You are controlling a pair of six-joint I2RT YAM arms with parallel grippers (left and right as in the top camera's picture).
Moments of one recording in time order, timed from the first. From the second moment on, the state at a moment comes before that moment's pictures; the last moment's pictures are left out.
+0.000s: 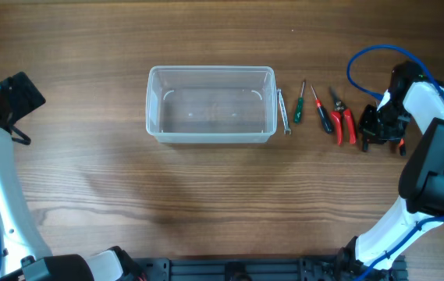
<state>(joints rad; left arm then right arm) 0.43 1.46 1.52 -1.04 -0.24 -0.17 -0.31 2.00 1.30 -0.93 0.00 0.18</state>
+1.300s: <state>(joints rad) 0.43 1.46 1.52 -1.04 -0.24 -0.18 0.64 1.84 1.35 -0.34 -0.11 -0.70</state>
